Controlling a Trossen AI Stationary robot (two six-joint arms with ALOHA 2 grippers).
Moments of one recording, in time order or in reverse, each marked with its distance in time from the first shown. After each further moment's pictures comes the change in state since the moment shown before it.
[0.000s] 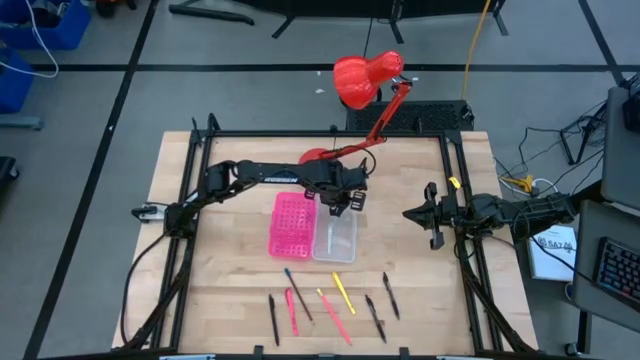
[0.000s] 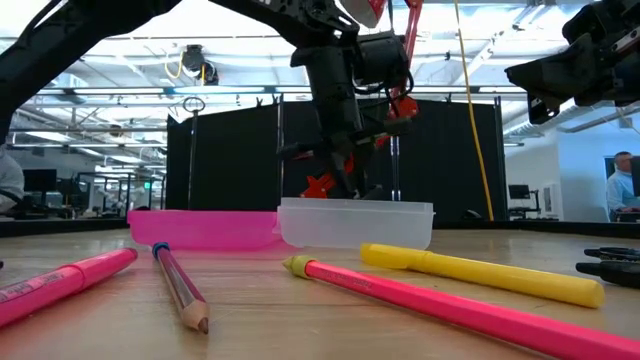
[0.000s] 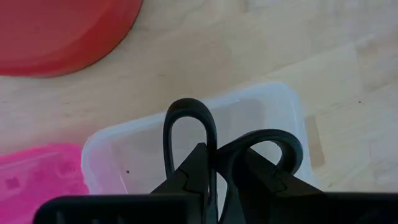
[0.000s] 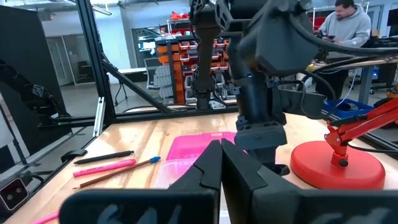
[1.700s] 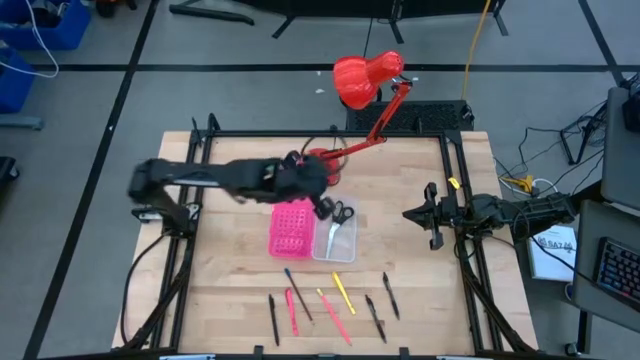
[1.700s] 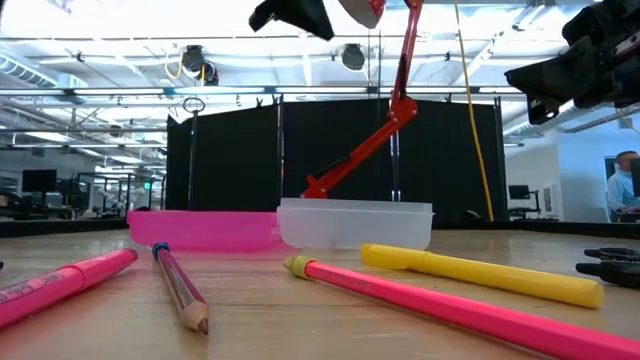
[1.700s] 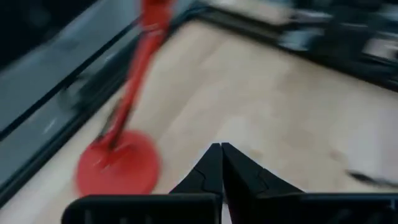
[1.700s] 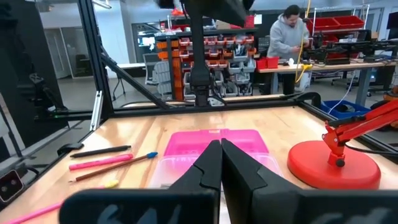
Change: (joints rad) left arm -0.192 -0.633 -0.365 0.295 -0.344 0.742; right arm 0.000 0.008 0.000 -0.006 0.003 -0.029
